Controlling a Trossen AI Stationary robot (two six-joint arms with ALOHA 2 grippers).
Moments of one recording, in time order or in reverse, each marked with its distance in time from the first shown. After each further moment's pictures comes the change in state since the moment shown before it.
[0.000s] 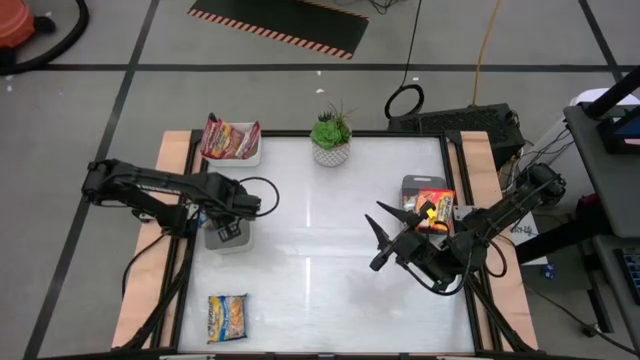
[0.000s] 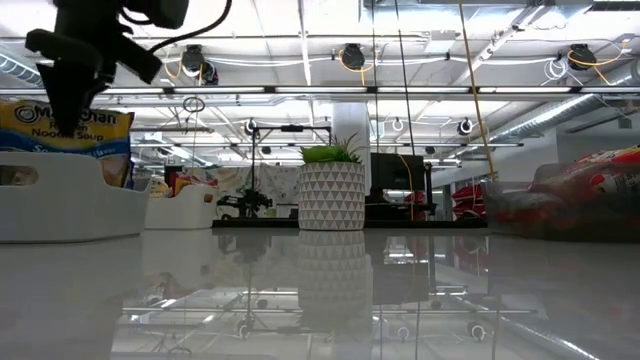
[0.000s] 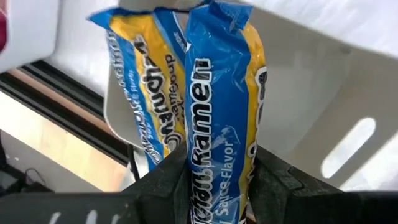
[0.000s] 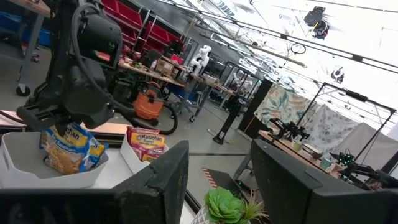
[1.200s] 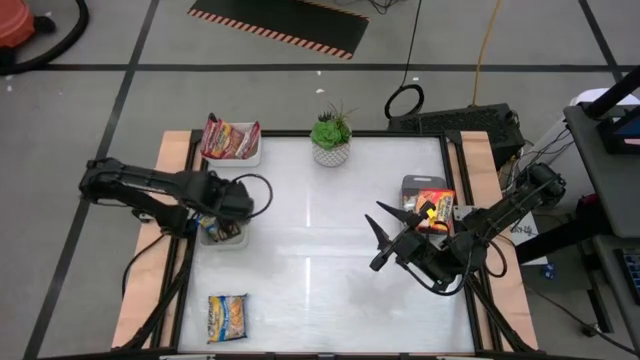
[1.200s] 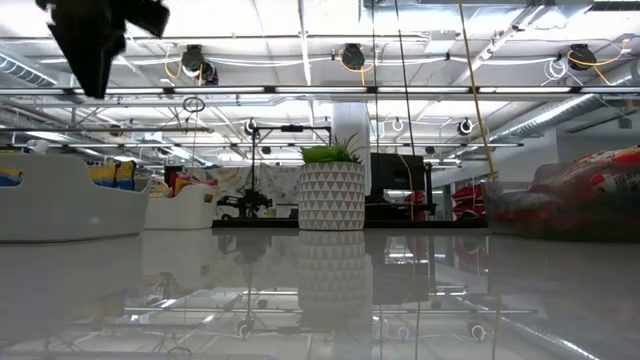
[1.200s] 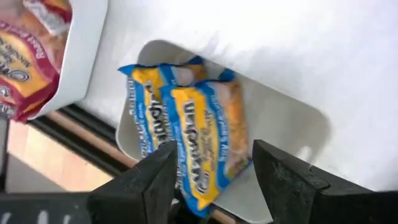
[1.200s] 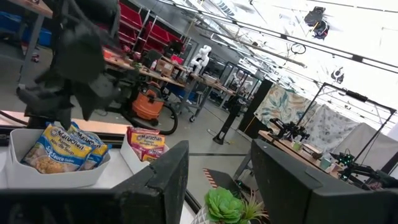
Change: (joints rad) left arm -0.097 -0.031 0.151 -0.042 -0.106 -0.023; right arm 0.000 0.001 0.000 0.000 0.000 0.000
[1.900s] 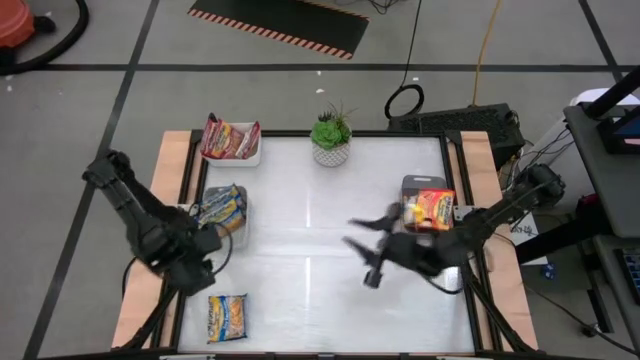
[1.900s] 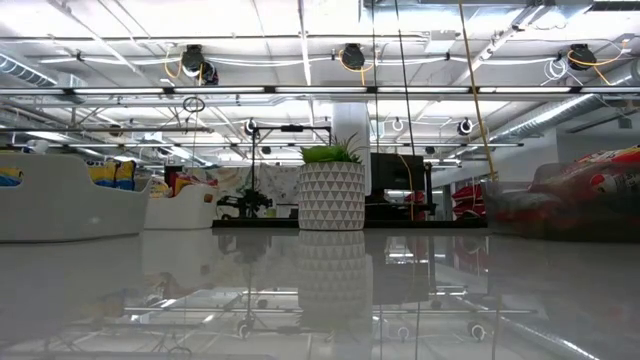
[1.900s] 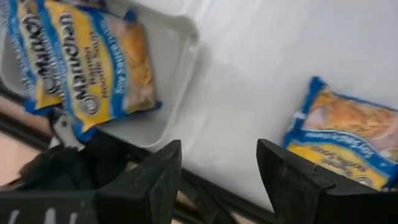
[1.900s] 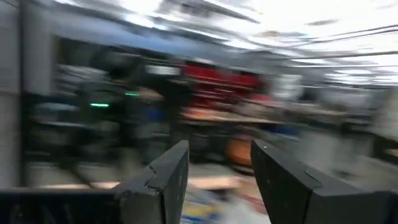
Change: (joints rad) left arm -0.652 -0.001 0.037 0.020 0.080 -0.652; right arm -0.074 0.017 0.004 -0.141 -0.454 0.544
